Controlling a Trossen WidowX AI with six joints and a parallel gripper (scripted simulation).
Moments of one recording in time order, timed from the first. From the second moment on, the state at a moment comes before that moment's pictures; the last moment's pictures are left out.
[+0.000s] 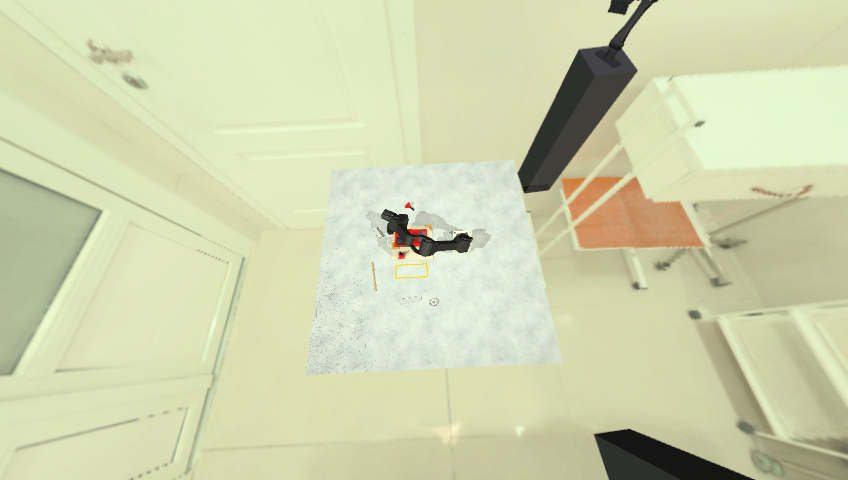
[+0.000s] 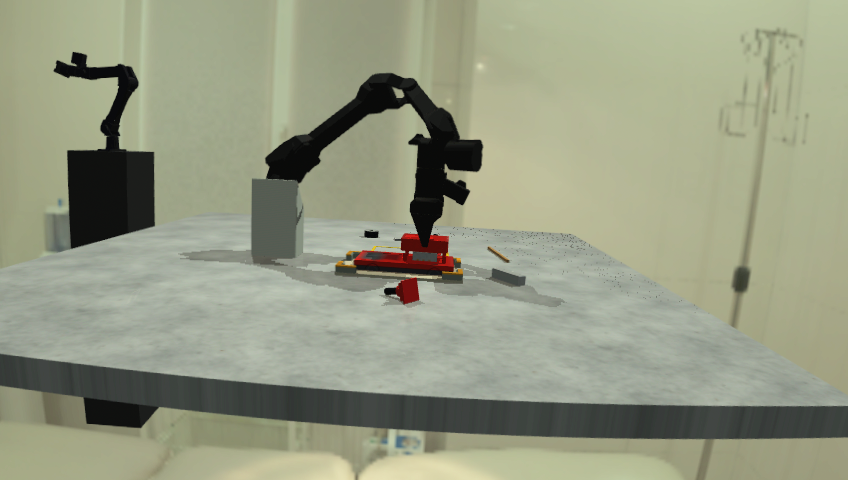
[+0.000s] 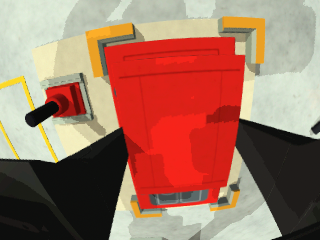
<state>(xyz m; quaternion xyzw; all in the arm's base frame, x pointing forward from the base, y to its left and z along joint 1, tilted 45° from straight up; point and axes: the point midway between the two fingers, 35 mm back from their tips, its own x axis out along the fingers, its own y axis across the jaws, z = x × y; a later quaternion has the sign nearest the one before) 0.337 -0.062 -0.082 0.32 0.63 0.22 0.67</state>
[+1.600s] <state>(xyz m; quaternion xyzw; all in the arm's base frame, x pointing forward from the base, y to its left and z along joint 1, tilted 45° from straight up) 0.332 0.009 0.061 0.30 0.63 0.22 0.68</state>
